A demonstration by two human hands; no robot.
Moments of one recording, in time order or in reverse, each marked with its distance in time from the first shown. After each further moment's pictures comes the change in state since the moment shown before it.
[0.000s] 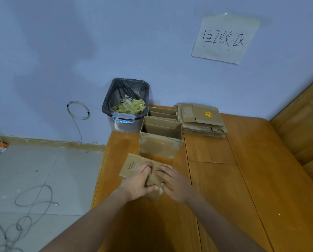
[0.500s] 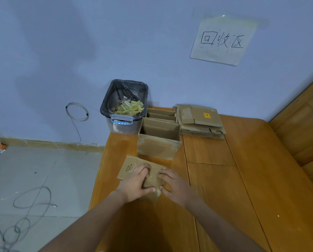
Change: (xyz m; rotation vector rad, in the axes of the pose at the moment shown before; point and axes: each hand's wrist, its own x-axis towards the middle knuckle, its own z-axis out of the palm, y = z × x) left_hand 0.001 -0.005 0.001 0.015 -0.009 0.008; right_hand -0.006 -0.004 -0.007 0.050 -0.027 0.094
